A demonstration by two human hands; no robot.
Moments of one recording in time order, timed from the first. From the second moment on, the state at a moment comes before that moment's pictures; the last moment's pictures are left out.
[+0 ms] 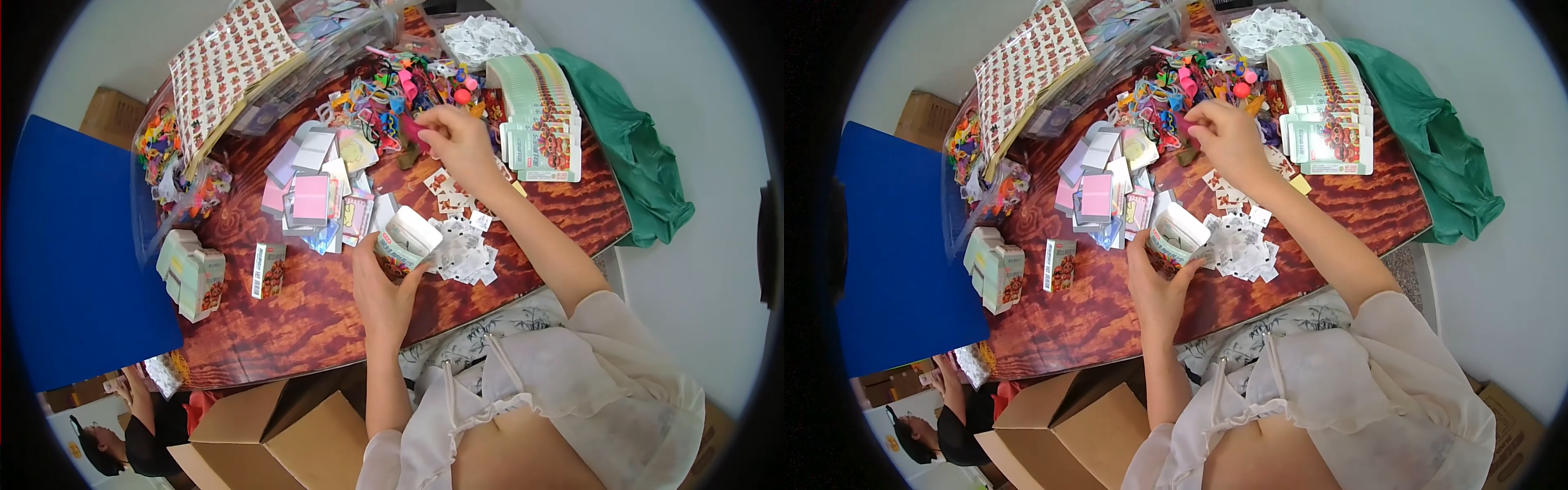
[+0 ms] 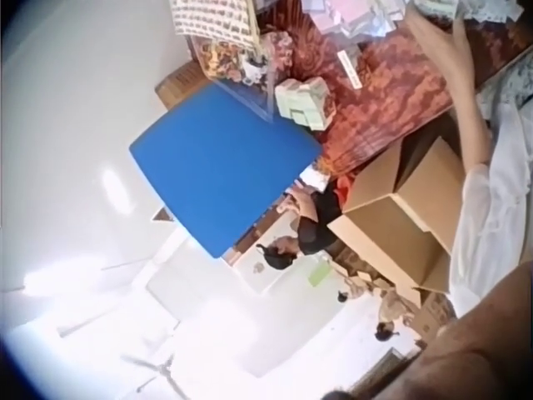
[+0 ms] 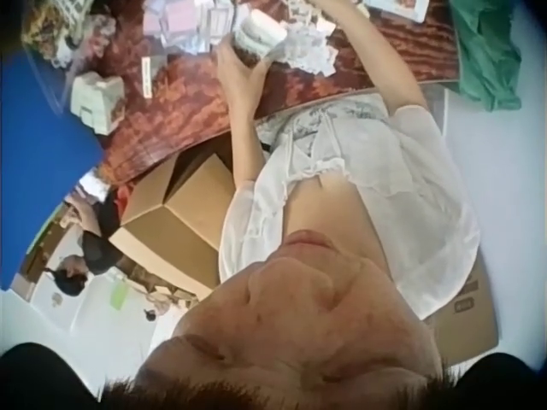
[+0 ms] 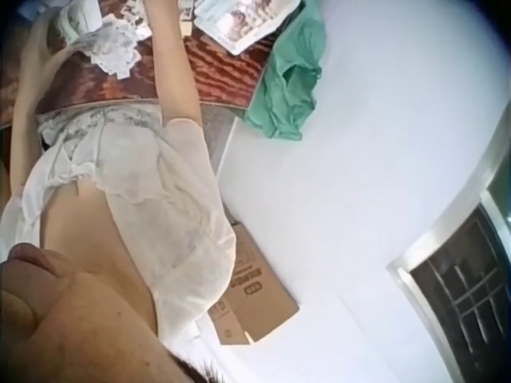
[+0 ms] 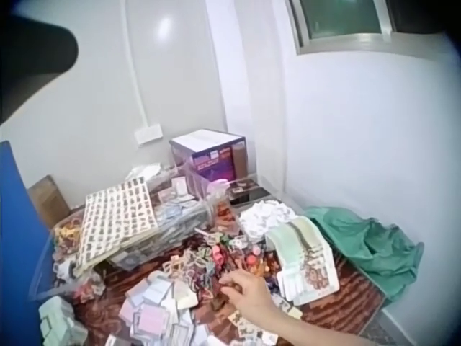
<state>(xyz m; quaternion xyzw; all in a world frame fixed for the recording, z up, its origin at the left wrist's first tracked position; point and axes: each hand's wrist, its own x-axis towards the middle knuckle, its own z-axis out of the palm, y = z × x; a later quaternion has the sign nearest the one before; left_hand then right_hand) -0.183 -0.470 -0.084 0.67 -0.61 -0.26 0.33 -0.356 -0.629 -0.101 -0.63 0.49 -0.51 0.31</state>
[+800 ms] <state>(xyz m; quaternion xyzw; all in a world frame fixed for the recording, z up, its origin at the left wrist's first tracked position) -0.189 -0.451 -0.087 0.68 -0.60 -0.24 0.33 -0.402 -0.511 -0.079 -0.56 0.45 -0.41 0.56</state>
